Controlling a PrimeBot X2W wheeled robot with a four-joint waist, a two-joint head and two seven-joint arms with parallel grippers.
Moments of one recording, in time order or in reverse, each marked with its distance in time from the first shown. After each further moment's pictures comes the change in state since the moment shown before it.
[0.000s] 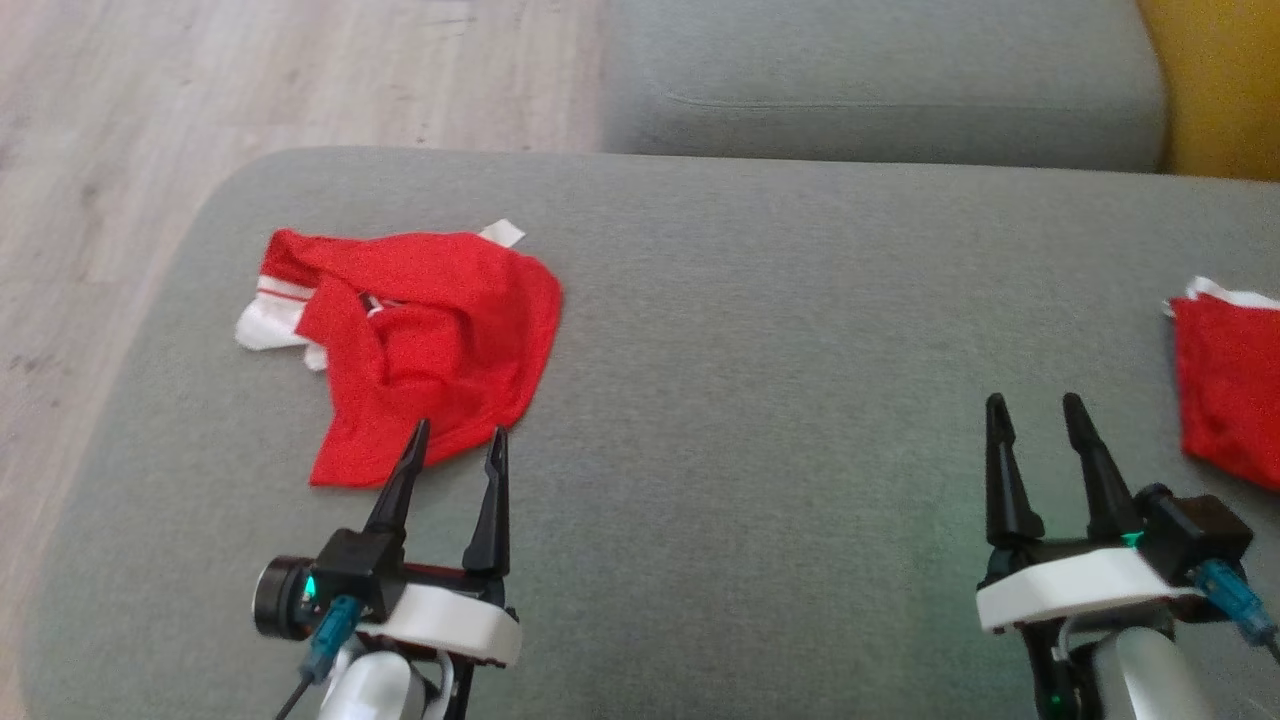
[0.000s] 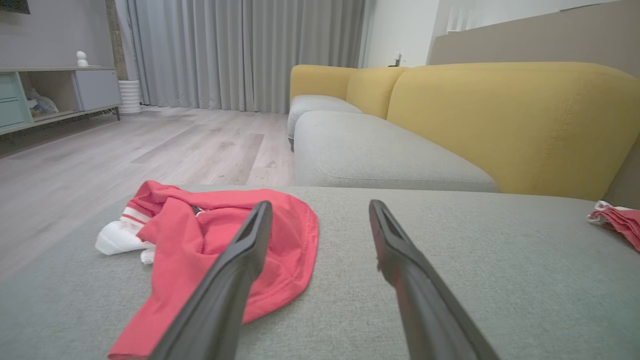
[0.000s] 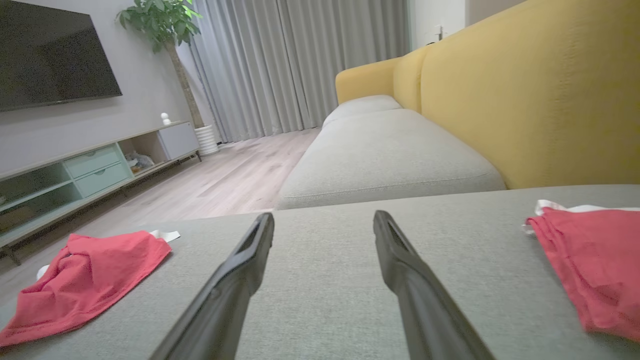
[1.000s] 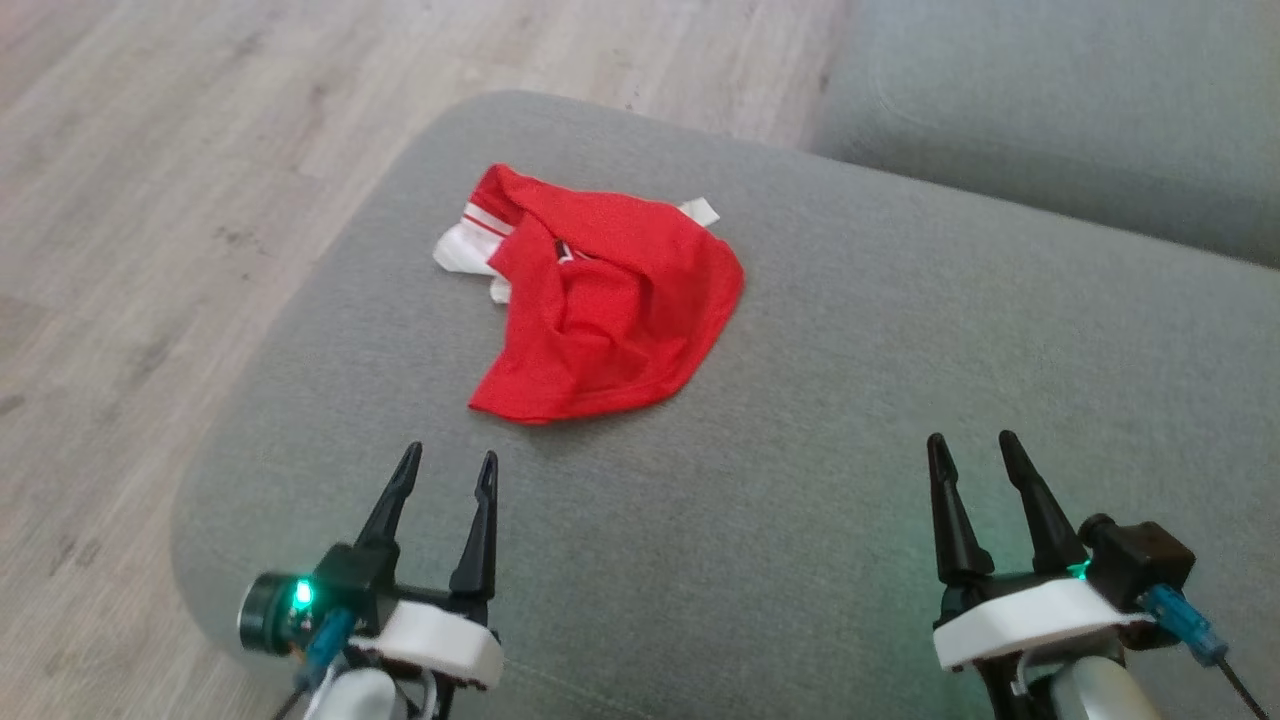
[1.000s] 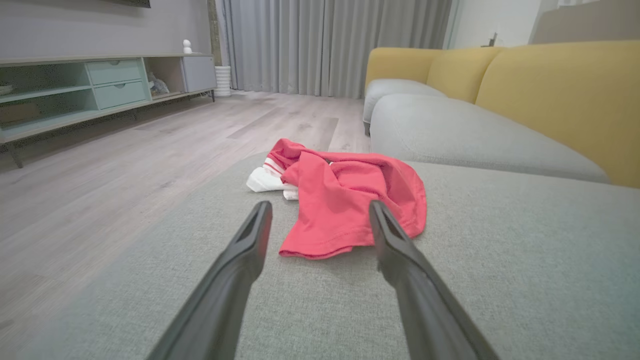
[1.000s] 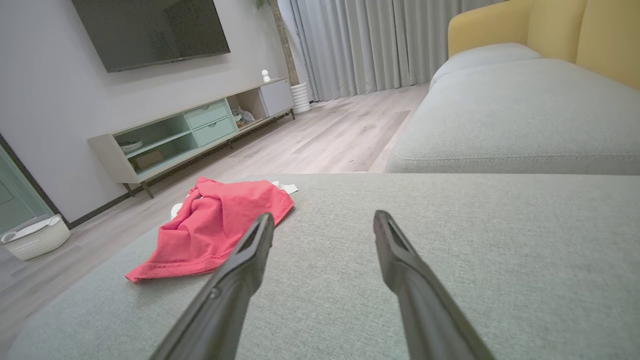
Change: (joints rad) left arm 0.017 0.027 0.006 0.040 0.022 -0.014 0.000; right arm 0.035 0.001 0.109 0.023 0.060 0.000 -0.003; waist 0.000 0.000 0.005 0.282
